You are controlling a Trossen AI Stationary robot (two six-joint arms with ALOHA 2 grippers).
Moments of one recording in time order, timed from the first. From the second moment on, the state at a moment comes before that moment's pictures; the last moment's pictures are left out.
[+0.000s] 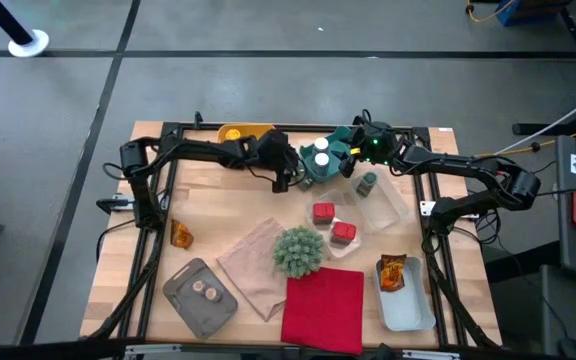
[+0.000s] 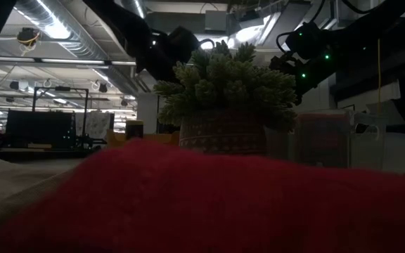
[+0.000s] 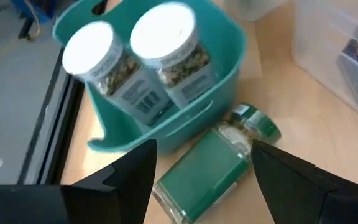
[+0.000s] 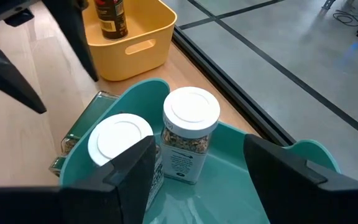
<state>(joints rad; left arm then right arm) 0.37 1.82 1.15 -0.05 0.02 0.46 -0.60 1.32 0.67 0.15 -0.05 -0.08</state>
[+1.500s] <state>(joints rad) 0.42 1.84 1.15 -0.01 0.05 -0.08 -0.60 1.32 0.67 0.16 -0.05 -0.08</state>
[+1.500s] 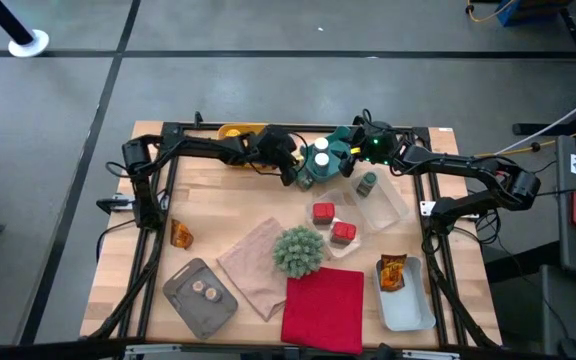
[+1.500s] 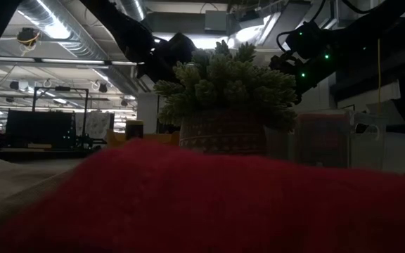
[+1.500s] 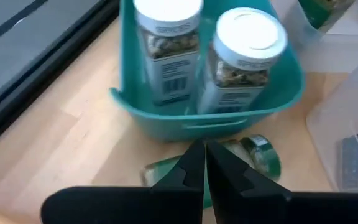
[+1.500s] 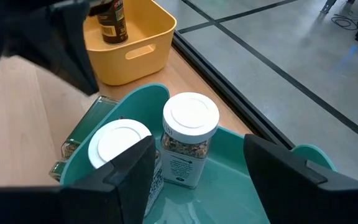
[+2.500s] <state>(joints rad) 0.39 1.94 1.16 -0.03 0.03 -0.16 -0.60 1.32 0.67 0.16 -0.06 -0.08</state>
